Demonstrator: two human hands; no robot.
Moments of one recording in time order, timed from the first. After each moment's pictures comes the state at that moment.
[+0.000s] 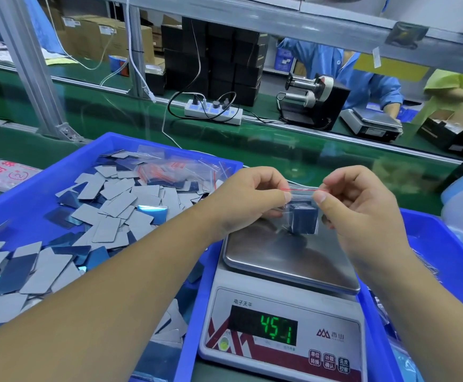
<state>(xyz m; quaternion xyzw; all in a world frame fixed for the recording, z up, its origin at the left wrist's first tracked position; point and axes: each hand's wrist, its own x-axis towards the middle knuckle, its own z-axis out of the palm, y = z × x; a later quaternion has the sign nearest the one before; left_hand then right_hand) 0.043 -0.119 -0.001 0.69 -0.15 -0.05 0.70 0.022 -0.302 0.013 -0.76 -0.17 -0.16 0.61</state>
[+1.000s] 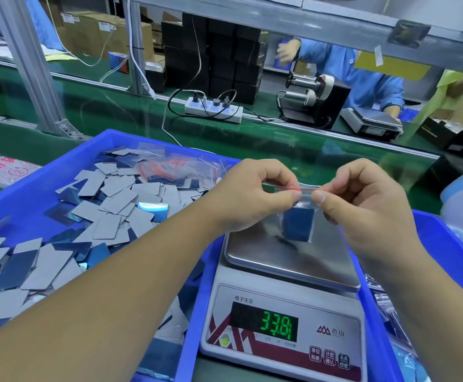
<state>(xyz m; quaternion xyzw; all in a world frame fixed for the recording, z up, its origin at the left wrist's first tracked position) 0.040 -0.116 0.005 0.77 -0.23 0.08 0.59 0.019 -0.304 0.027 -0.75 -0.22 -0.14 0.61</state>
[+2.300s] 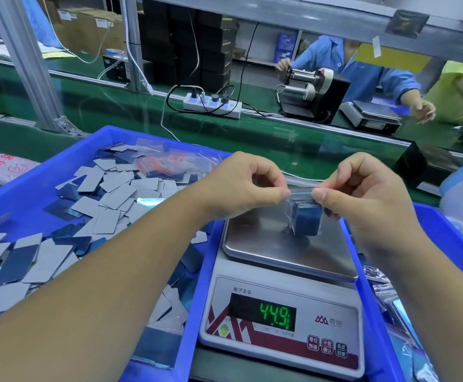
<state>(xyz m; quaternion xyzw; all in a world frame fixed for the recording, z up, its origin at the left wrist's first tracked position) 0.043 -0.106 0.006 0.77 -0.24 0.01 0.59 0.020 -0.311 0.027 -0.73 -0.21 -0.08 0.64</state>
